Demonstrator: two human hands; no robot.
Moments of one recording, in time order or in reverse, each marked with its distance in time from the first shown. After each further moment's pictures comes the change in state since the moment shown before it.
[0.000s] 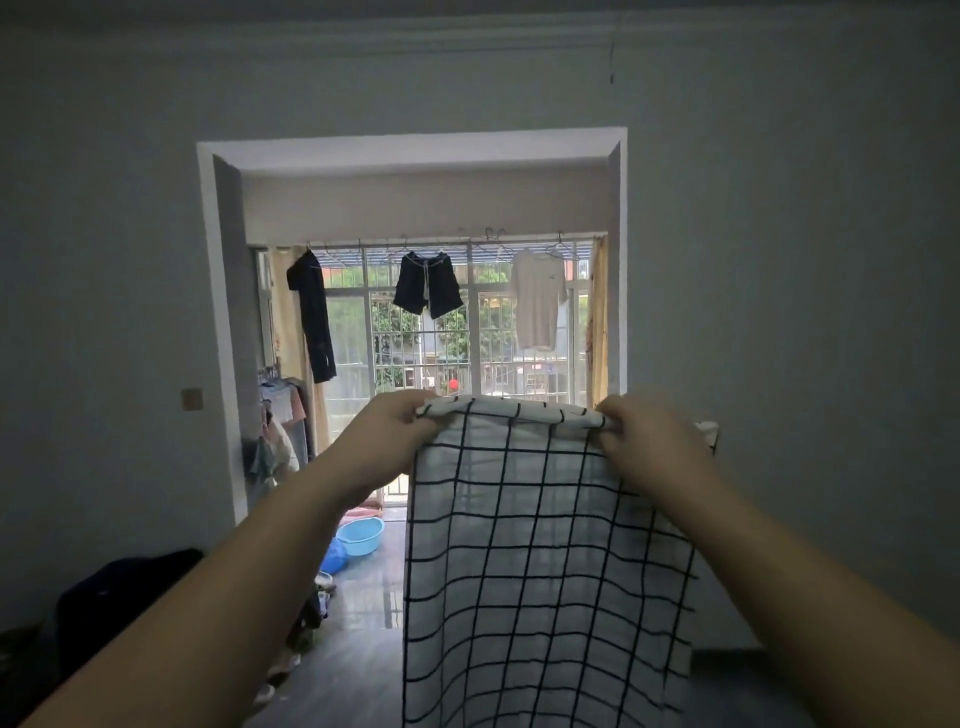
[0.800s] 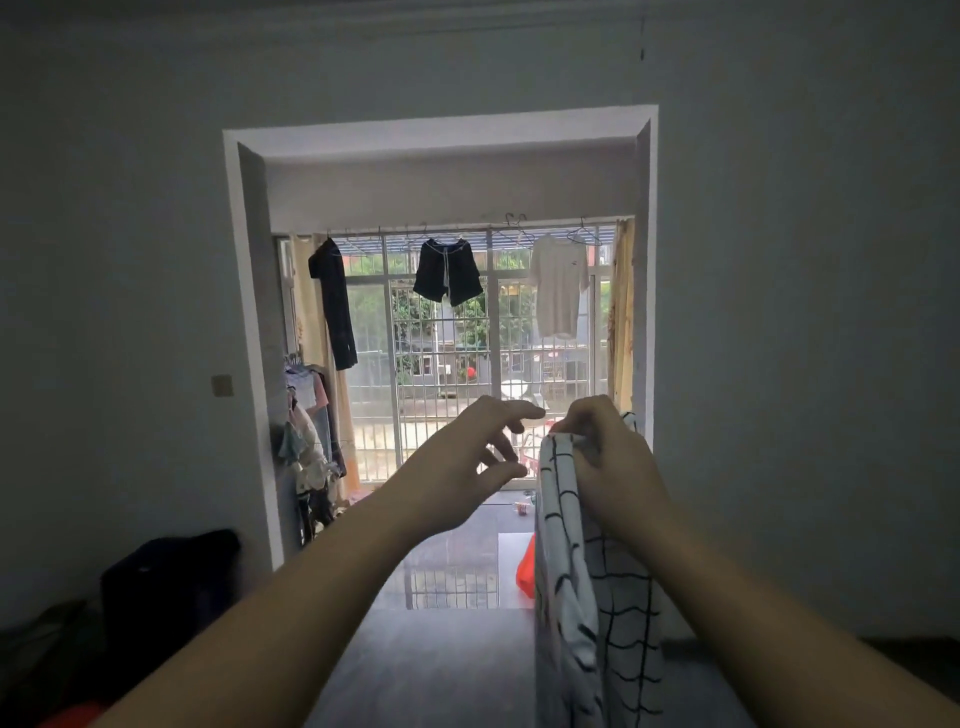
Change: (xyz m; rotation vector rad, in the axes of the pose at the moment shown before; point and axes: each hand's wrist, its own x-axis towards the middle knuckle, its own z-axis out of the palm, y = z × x) left_hand -0.023 -0.030 0.012 0.270 -0.131 0.426; right_hand -0.031 -0.074 0.050 0.599 0.060 -0.130
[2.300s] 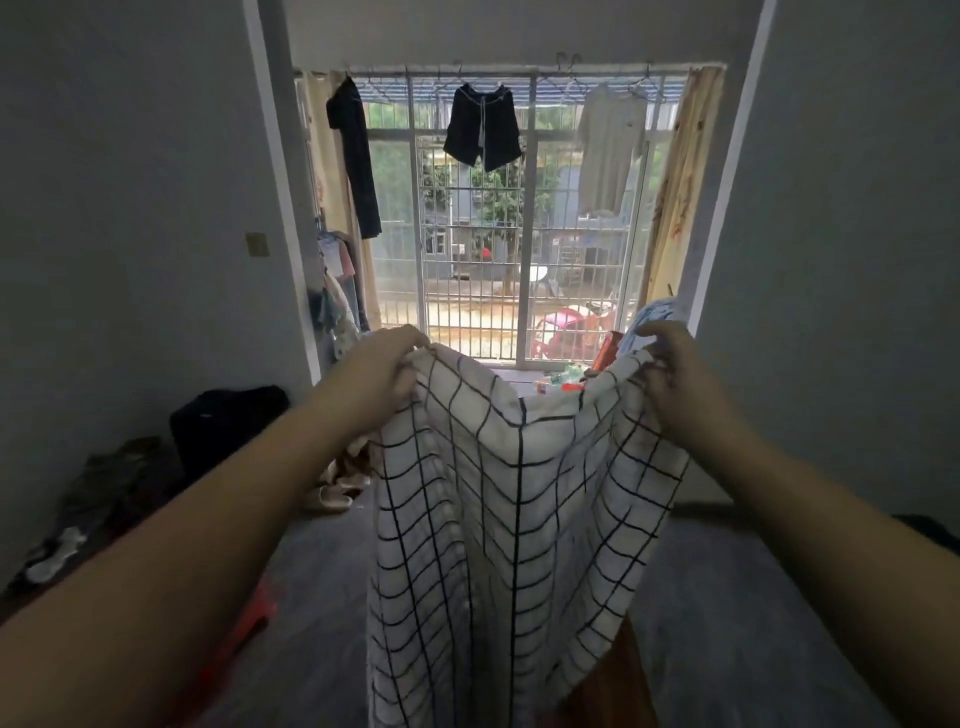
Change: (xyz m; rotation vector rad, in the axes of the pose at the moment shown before) left_hand -0.152 -0.149 -0.099 0.325 0.022 -0.391; right_hand -0.043 0.009 0.096 -0.215 -0.093 0.154
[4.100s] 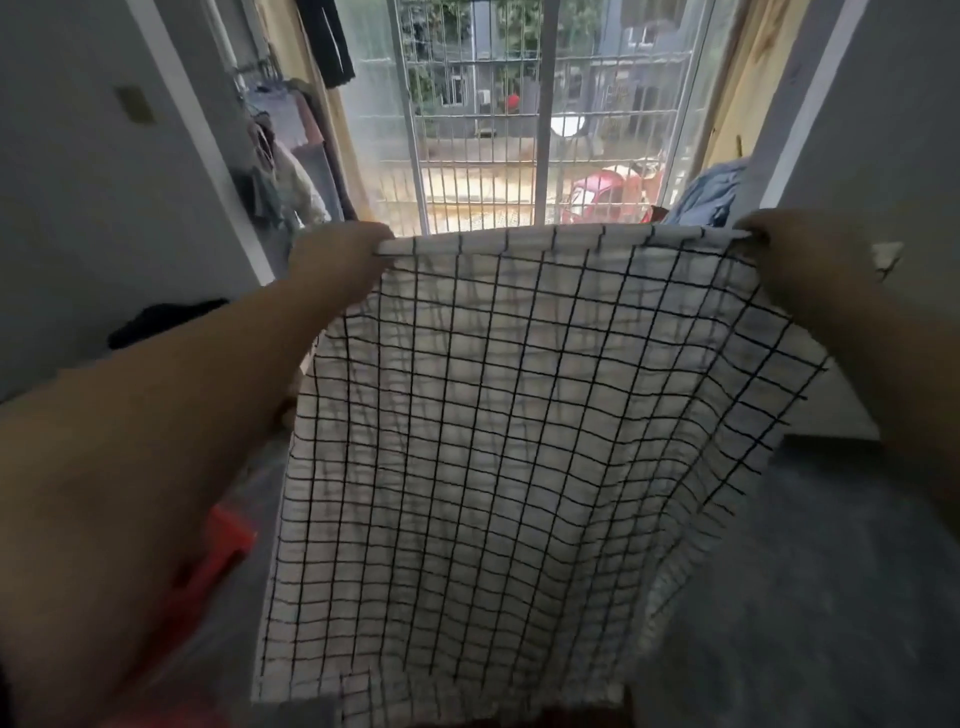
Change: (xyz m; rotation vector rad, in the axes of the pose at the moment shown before) left_hand 0.318 -0.117 0.262 0.430 -0.133 -0.203; right_hand 0.285 0.379 0.093 -0.628 -0.160 0.060
